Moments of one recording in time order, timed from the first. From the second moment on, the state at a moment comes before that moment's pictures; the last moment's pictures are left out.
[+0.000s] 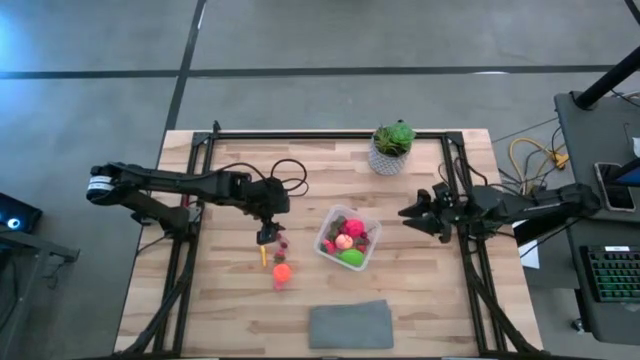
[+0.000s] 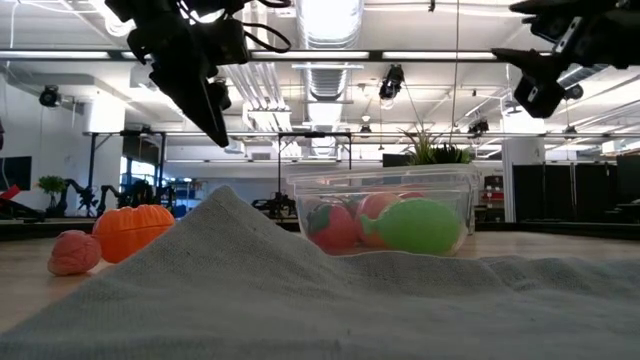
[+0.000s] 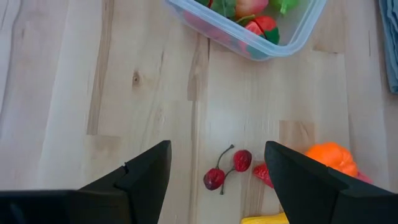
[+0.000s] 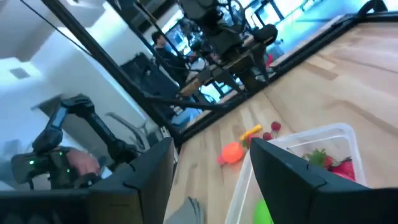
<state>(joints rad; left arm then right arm) 0.05 1.30 0.96 -0.66 0.05 -0.05 0.12 0.38 0.19 0.20 -0.01 0.68</state>
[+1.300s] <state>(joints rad) 0.05 1.45 0.90 -0.68 0.05 0.43 0.12 0.03 0.04 0.21 0.08 0.64</state>
